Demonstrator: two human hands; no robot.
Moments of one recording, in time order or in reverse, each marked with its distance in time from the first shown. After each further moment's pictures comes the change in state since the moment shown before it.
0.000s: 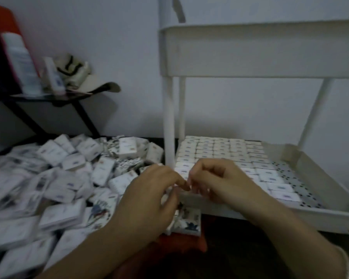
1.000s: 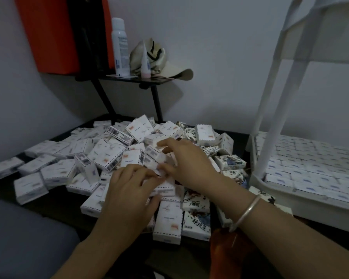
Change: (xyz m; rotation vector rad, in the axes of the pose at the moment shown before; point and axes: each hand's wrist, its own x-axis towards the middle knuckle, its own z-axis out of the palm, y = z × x) left_hand -0.126 -0.133 -0.076 0.558 0.163 -0.137; right_hand 0.119 -0.004 0.201 -0.793 -0.071 -0.428
